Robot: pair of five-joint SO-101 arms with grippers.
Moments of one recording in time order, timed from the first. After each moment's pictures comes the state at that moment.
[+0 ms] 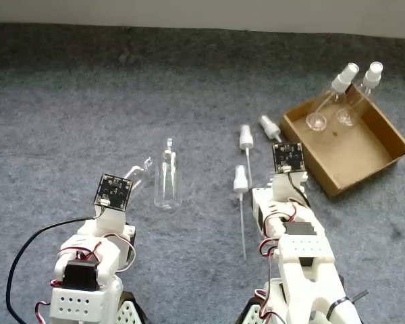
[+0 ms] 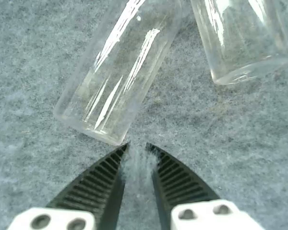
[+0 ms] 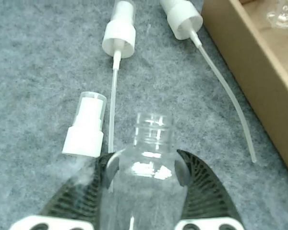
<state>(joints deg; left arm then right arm) -2.1 -104.1 95.9 73.9 -3.4 -5.8 -44.0 80.1 17.2 6.8</state>
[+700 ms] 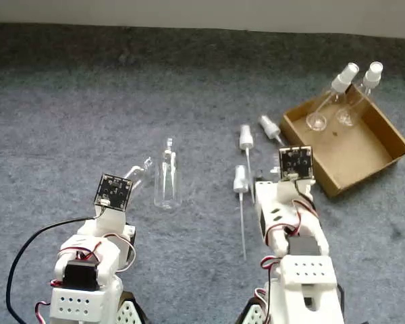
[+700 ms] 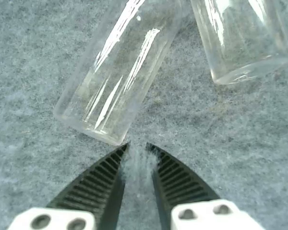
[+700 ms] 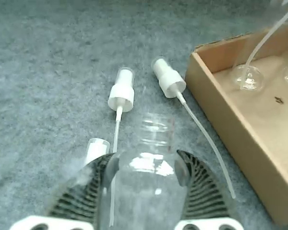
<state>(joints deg) -2.1 -104.1 95.9 73.9 -3.4 -5.8 -65.4 86.3 17.2 6.8</state>
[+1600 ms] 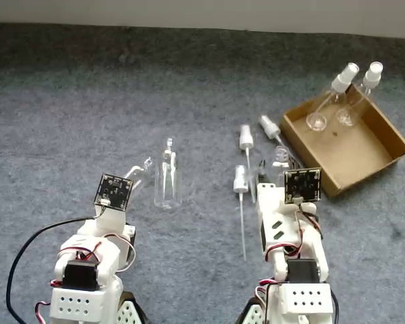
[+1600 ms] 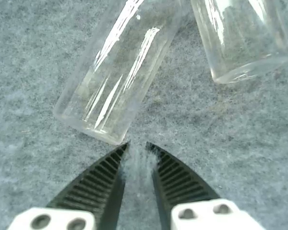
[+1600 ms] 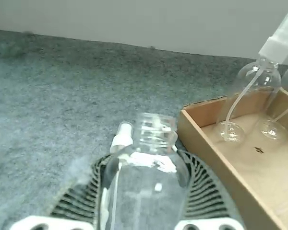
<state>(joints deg) -2.1 -104.1 95.9 73.9 -3.4 -5.8 -89.6 95.5 18.6 7.2</state>
